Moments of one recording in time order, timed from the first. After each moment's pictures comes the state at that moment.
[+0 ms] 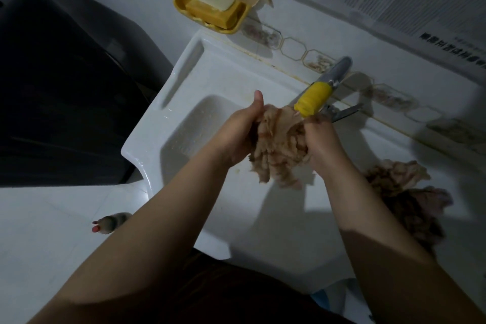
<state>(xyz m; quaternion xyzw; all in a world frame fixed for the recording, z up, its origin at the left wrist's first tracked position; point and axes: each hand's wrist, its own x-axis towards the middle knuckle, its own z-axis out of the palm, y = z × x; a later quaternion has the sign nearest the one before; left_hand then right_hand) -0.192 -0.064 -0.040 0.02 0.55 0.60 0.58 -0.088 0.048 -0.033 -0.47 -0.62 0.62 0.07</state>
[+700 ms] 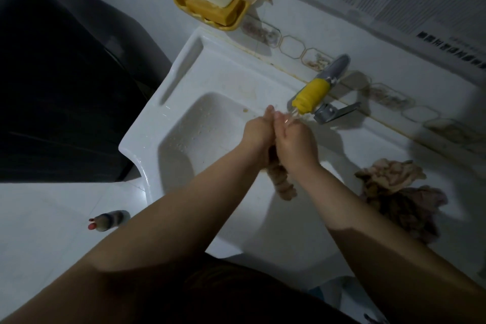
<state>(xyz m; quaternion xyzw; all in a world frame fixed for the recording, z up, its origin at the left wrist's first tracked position) -0.149 -0.029 -0.044 -0.14 0.63 0.58 0.49 -0.092 0.023 -0.049 -0.41 -0.86 0.31 0.05</state>
